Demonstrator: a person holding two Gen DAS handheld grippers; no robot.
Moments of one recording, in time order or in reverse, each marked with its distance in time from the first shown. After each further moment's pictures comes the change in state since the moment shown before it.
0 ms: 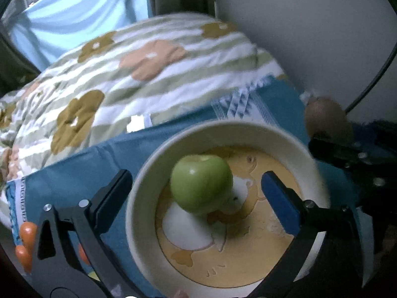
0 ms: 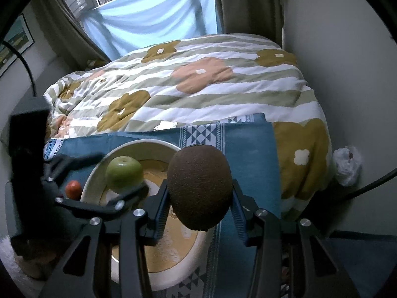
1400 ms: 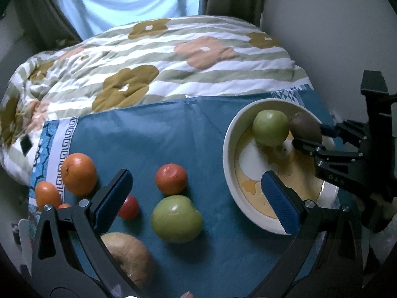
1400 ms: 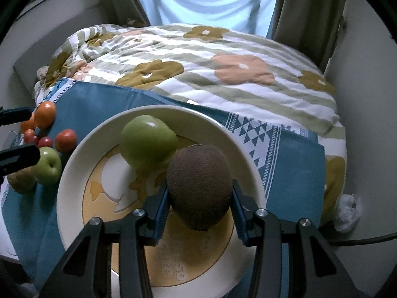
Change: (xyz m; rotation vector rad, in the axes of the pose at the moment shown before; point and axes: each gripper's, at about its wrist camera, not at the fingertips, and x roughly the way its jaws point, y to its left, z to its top) left arm -0.078 0.075 -0.072 -0.218 -0.012 0.129; right arm 0.051 0.053 -0.018 -0.361 0.016 0.007
